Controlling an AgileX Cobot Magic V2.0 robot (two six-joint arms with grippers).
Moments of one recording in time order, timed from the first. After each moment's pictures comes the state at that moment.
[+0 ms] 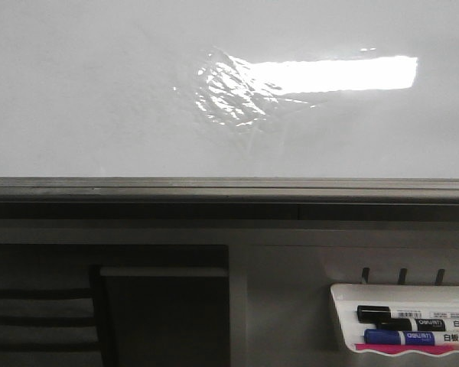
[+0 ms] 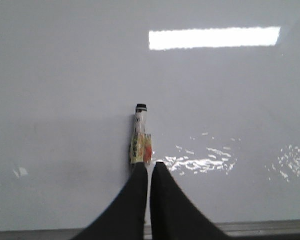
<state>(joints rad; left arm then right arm) -0.03 0.40 -0.61 -0.18 0.47 0.12 -0.04 0.46 -0.54 -0.03 0.52 0.08</state>
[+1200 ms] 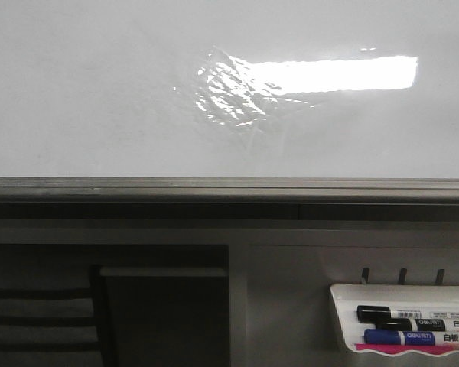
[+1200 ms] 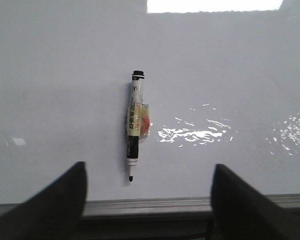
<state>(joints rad) -0.03 0.46 -0.62 -0.18 0.53 0.12 -0.04 0.52 -0.56 -0.03 0.51 0.08</state>
